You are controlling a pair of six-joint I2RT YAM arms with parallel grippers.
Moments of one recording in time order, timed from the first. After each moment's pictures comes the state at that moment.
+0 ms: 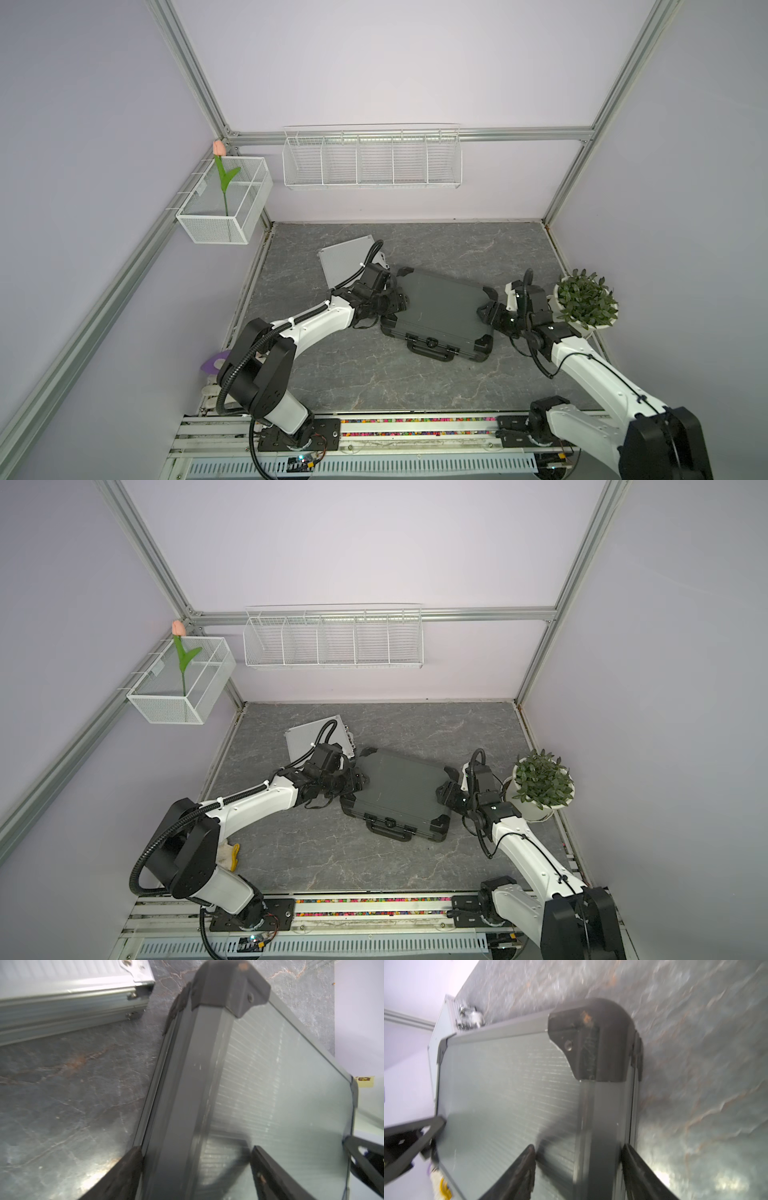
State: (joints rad) left arm -0.67 1.57 0.96 -0.25 0.18 -0.75; right arm 0.23 1.10 0.58 -0.30 -0.20 0.65
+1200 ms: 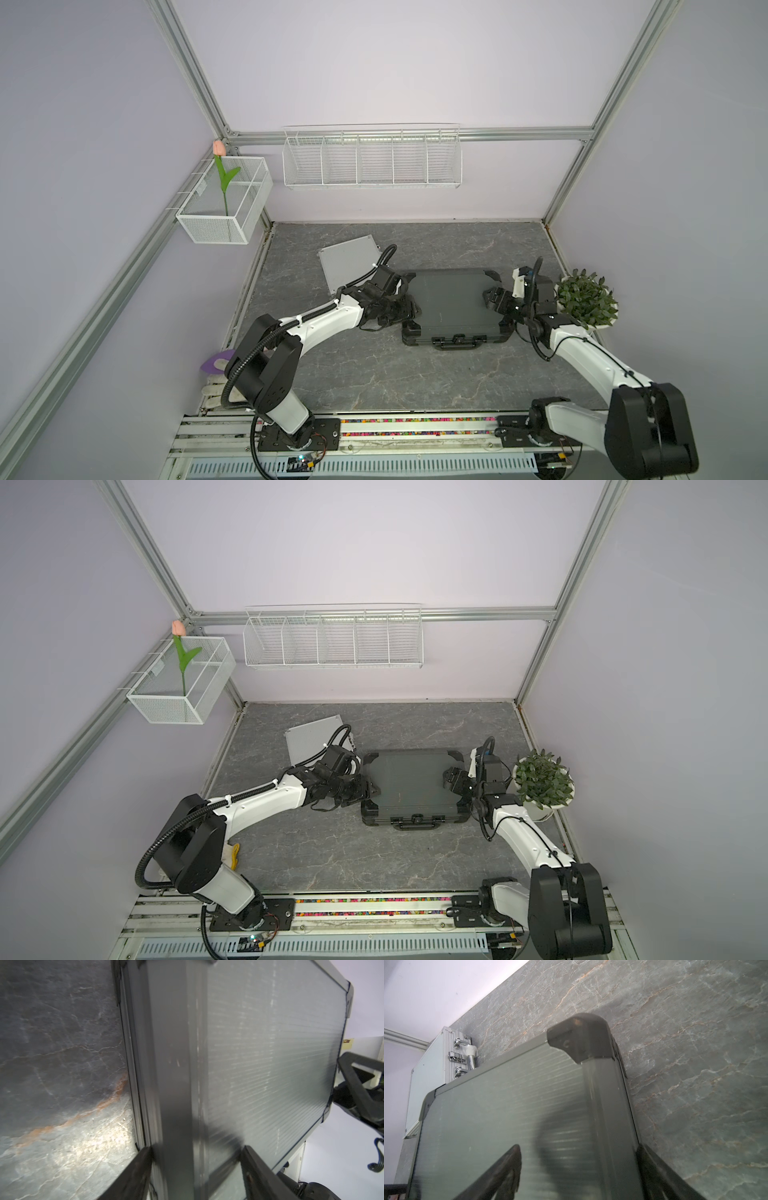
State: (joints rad) left arm -0.74 1.62 1.02 -0.34 0.33 -0.81; right arm 0.12 1.15 0.57 -0.16 -0.20 0.50
